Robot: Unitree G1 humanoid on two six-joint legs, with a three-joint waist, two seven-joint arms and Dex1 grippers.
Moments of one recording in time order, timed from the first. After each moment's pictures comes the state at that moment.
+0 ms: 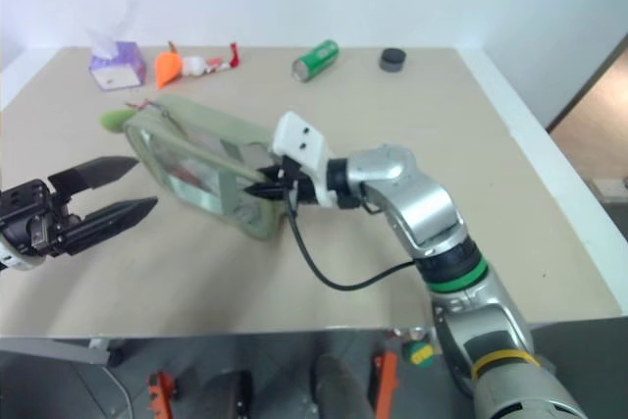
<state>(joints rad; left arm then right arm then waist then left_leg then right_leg) 0.01 0.87 0.63 -0.60 -1.18 0.68 -0.76 -0.84 -0.46 0.32 -0.17 0.33 0.67 0.94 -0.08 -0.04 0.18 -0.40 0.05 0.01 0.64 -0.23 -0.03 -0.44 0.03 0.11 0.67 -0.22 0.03</state>
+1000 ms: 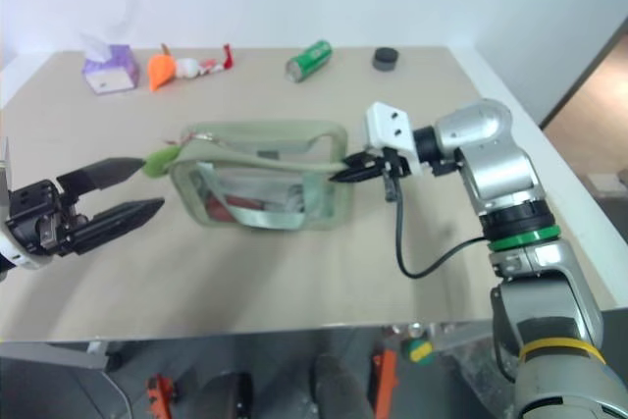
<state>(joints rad) 0.00 0.87 0.60 -0.60 -1.18 0.68 -0.74 -0.96 -0.69 0.24 0.32 0.20 0.11 1.45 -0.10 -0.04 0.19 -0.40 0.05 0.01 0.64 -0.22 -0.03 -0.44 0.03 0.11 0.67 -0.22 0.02</state>
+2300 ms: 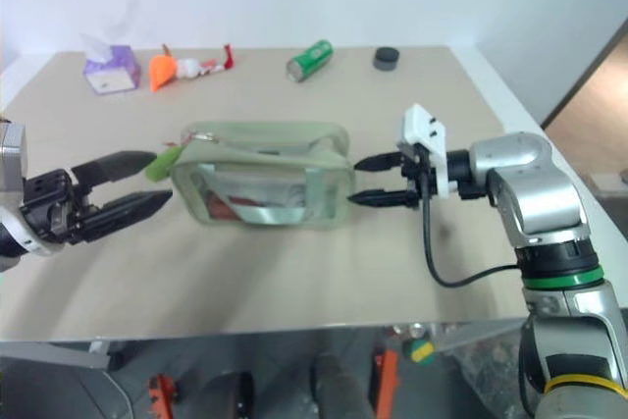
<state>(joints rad) -0.11 0.89 0.51 -0.53 -1.18 0.71 -0.76 -0.76 -0.80 0.09 0.05 0.37 0.50 1.35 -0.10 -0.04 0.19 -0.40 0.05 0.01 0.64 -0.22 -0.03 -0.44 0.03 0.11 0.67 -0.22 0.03</state>
